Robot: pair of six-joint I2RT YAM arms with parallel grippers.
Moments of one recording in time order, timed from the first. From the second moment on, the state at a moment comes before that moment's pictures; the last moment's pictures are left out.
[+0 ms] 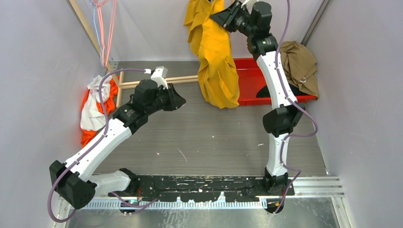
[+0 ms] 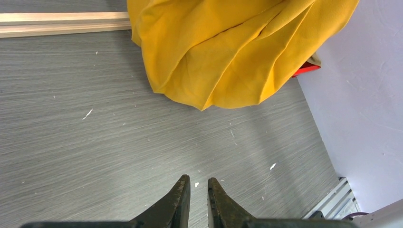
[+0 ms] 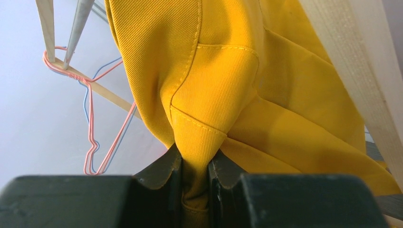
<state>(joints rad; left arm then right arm) -0.57 1.16 1.10 -0.33 0.10 -0.55 0.25 2.10 2.44 -0.25 -0.46 0.76</state>
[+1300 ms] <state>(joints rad) -0.57 1.22 1.09 -0.33 0.12 -0.57 0.24 1.71 2.22 -0.74 -0.15 0.40</state>
